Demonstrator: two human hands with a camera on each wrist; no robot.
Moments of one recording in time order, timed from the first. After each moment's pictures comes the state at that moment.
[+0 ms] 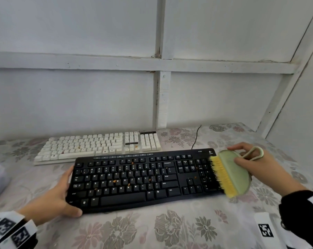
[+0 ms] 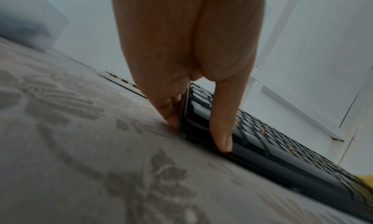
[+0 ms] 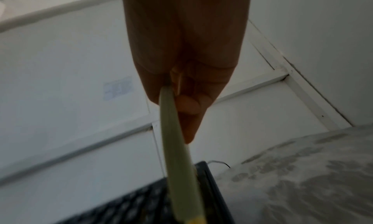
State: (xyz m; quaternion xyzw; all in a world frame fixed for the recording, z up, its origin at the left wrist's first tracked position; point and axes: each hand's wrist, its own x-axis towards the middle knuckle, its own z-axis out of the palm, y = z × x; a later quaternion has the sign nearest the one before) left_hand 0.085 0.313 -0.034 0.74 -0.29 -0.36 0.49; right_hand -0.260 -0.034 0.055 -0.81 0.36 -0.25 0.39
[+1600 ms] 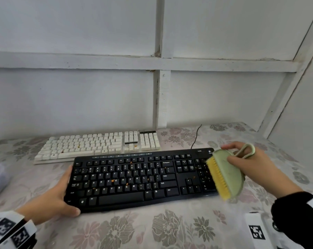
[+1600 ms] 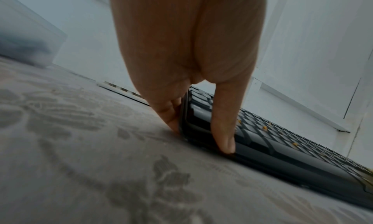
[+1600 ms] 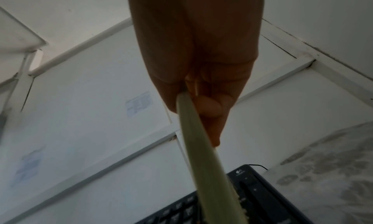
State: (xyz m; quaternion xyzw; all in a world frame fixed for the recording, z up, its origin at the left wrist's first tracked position) left_hand 0.088 0.317 -0.038 0.77 -0.31 -0.33 0.45; right_hand -0.248 -0.015 0.066 -0.82 0.37 -0.23 0.37
